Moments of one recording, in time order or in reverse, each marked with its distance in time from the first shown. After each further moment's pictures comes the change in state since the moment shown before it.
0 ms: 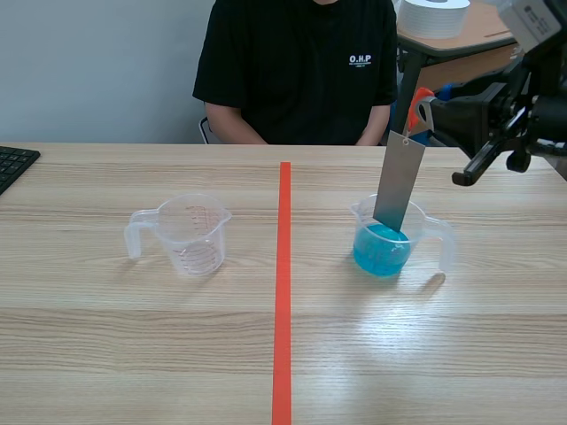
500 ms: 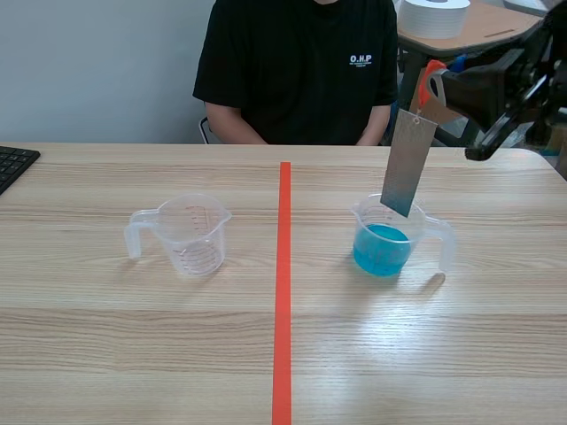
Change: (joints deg) left arm 0.0 -0.1 0.0 0.0 0.0 0.0 0.0; right arm 0.0 0.0 3.6 6.3 4.9 0.0 -8.6
